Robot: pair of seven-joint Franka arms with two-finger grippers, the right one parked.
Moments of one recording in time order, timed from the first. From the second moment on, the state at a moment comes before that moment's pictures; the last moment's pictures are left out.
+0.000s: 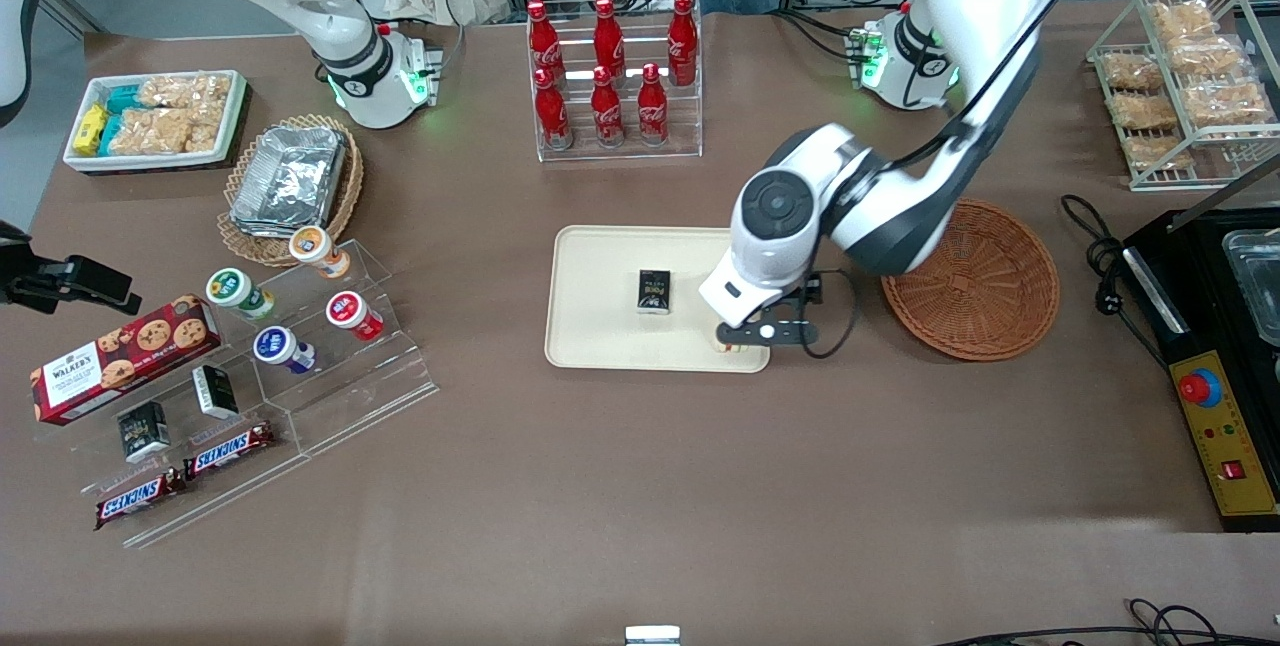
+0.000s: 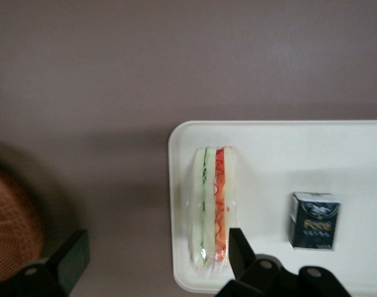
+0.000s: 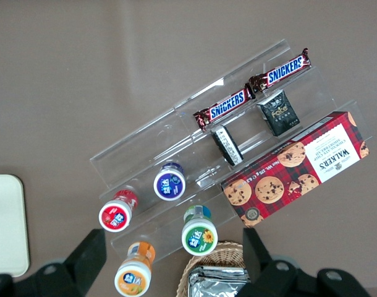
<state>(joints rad) -0.08 0.48 -0.61 -1.60 0.31 1.88 -0.71</state>
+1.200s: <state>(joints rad) 0.00 0.11 -0.14 -1.45 -0.03 1.49 -0.12</state>
